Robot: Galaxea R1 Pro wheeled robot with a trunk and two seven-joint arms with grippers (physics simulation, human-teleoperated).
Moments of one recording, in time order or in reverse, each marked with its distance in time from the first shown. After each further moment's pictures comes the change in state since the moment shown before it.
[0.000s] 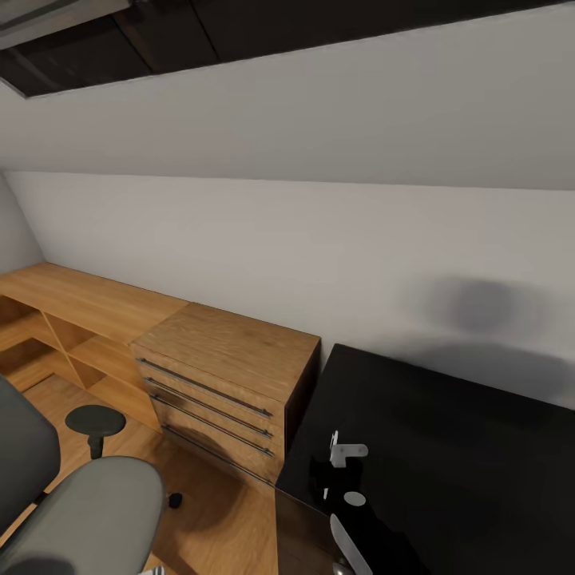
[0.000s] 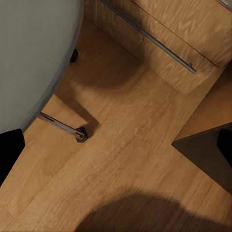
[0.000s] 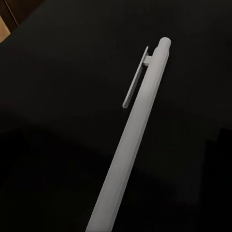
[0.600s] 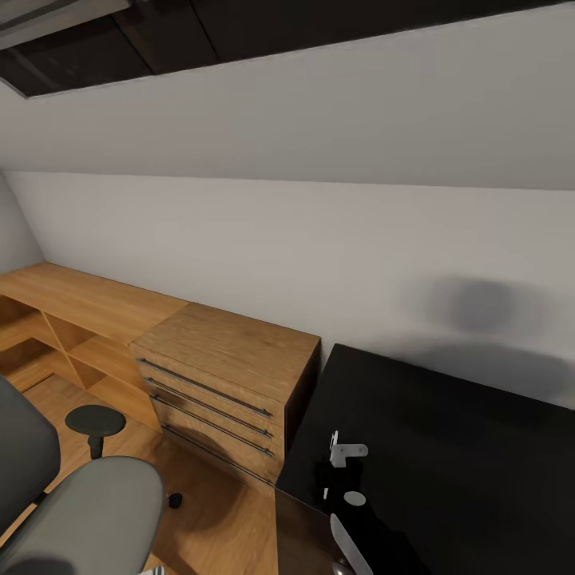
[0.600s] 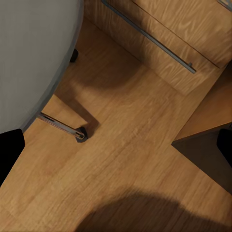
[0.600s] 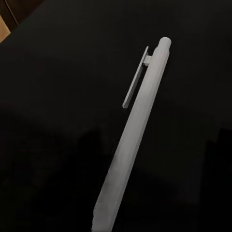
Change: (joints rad) left arm 0.000 0.000 0.000 0.000 0.000 0.000 0.000; right arm 0.000 -0.001 0.000 -0.002 0.000 0.005 0.001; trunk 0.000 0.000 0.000
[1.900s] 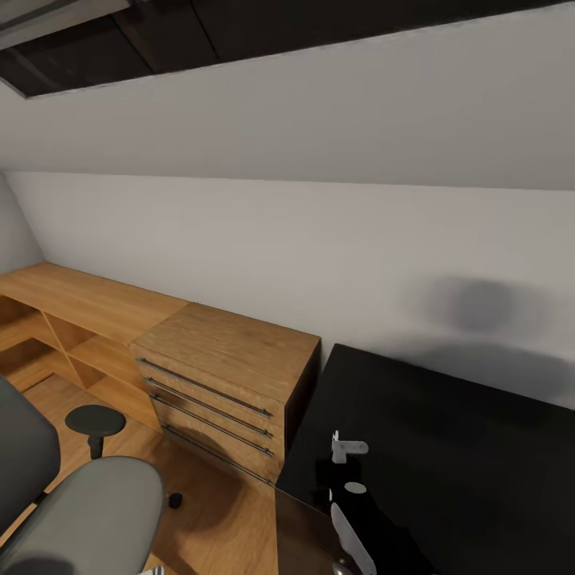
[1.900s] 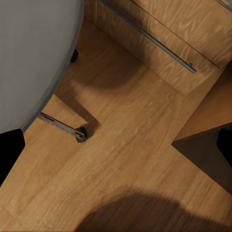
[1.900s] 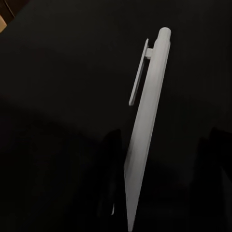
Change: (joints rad) left arm 0.000 0.000 0.000 0.000 0.002 0.000 0.000; right arm 0.000 0.000 -0.027 -0.062 -0.028 0.124 -0.006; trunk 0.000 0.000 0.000
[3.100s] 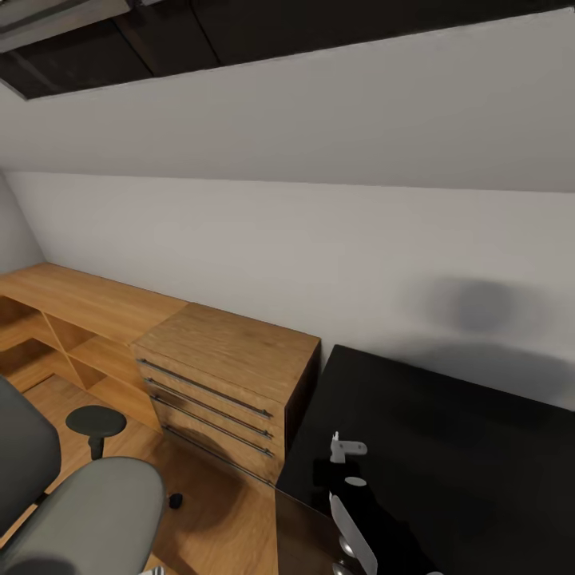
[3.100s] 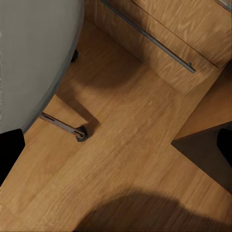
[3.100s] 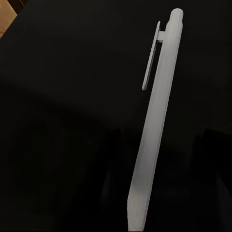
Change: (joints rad) left arm 0.000 0.002 0.001 0.000 0.000 0.005 -0.004; right arm 0.000 -0.002 -0.005 -0.041 -0.069 0.101 0.001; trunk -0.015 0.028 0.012
